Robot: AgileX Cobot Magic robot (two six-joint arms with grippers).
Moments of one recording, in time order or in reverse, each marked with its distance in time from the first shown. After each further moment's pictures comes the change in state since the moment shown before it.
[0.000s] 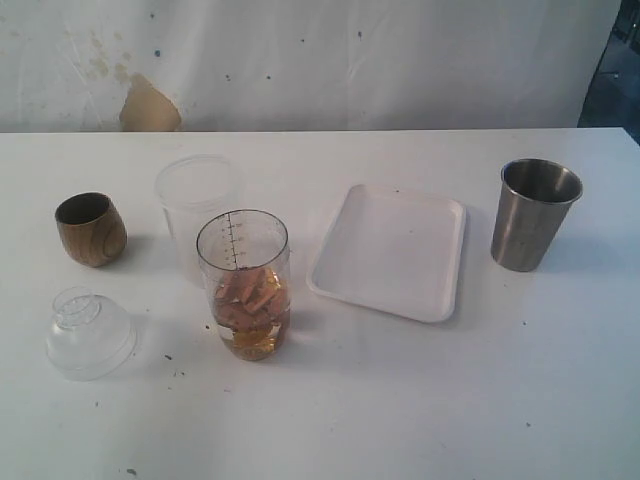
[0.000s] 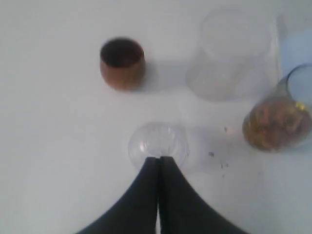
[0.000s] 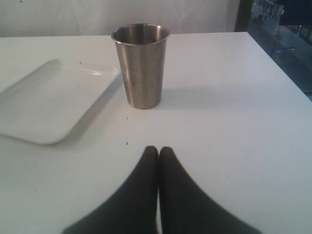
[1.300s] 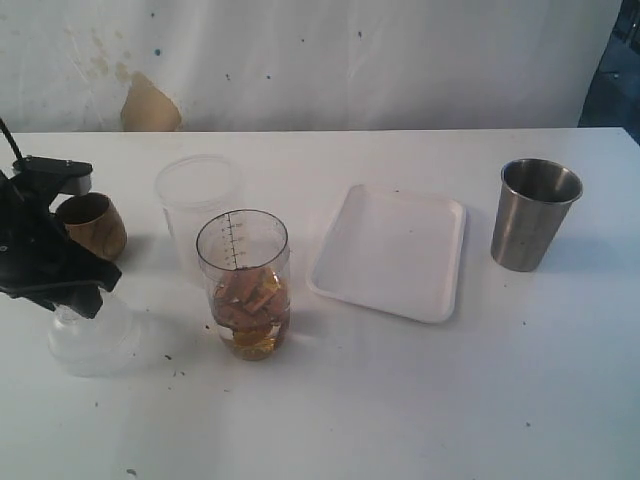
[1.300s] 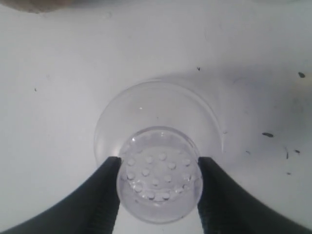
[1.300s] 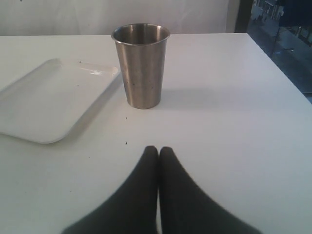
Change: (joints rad) left arm -0.226 0.752 -0.172 0.186 -0.107 -0.097; right arm 0.000 0.000 0.000 0.000 0.000 -0.008
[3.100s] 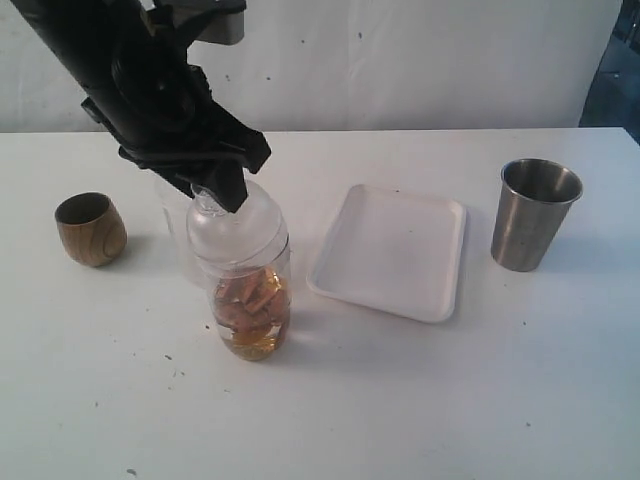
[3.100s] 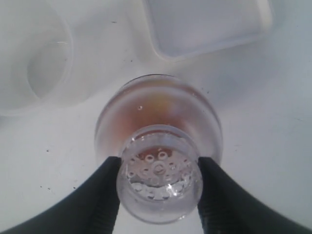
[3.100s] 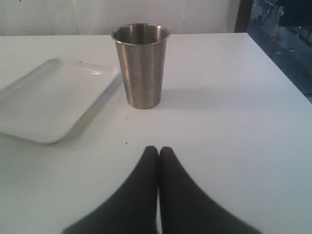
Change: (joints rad) left arm -0.412 -0.018 -0.558 0.009 0.412 -0.167; right arm 0.000 0.000 0.000 0.000 0.000 0.000
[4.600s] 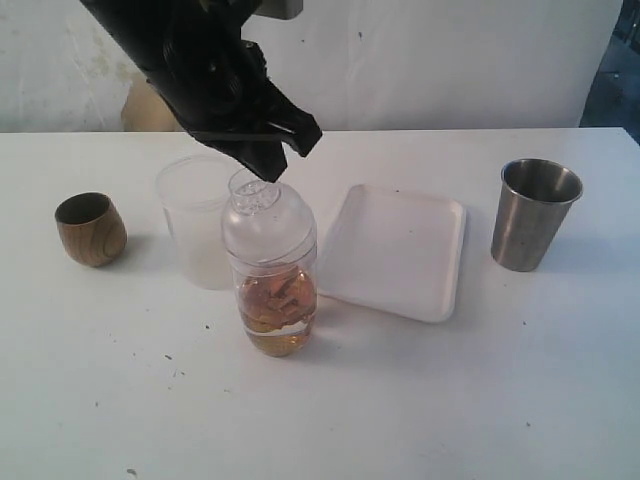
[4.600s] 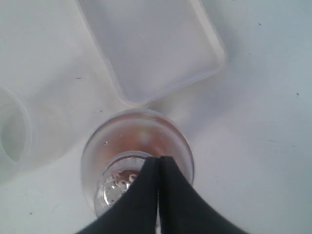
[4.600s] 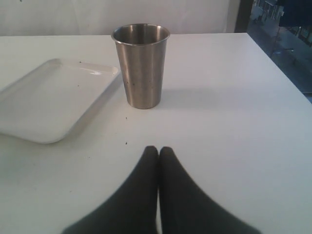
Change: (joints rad) left arm -0.047 0.066 -0.113 -0.048 -0.053 0.110; right arm 0.000 0.000 0.000 0.000 0.000 0.000
